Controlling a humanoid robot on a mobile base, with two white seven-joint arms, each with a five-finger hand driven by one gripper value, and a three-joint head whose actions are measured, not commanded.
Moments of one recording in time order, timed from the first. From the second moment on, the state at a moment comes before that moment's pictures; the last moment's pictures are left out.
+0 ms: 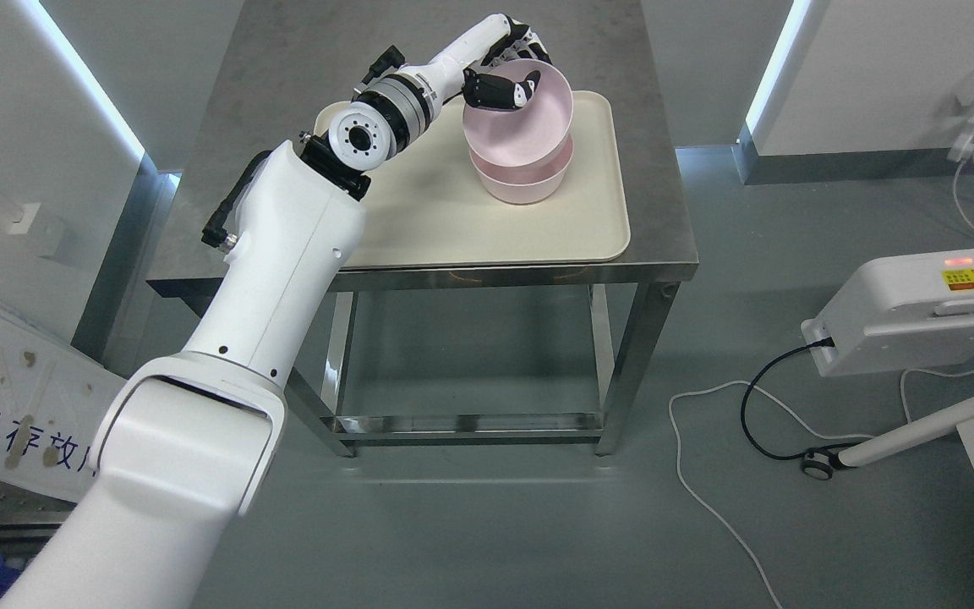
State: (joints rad) left arm -1.19 0.00 -0.45 -0.65 -0.29 -0.12 -0.36; right arm 0.04 0.00 0.00 0.00 0.00 -0.25 0.00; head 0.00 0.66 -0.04
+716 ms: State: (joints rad) left arm -1.19 0.00 -0.45 -0.65 -0.30 -0.11 -0.38; right arm 0.04 0.00 0.00 0.00 0.00 -0.25 0.00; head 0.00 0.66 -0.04
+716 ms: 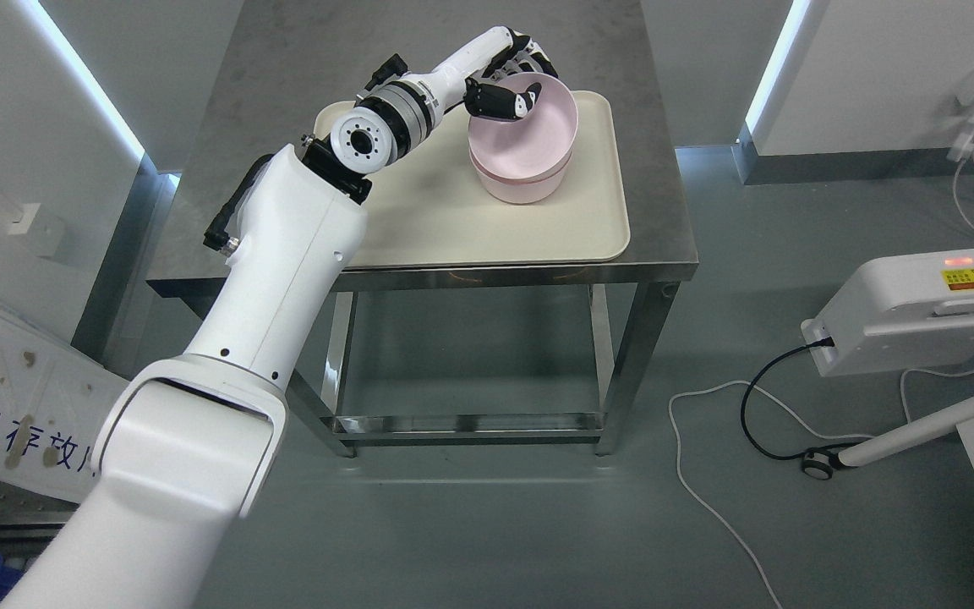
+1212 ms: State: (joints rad) left arm -1.14 0.00 -0.31 -0.74 -0.18 -0.16 -0.38; right arm 0.04 0.00 0.00 0.00 0.00 -0.25 0.00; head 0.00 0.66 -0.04
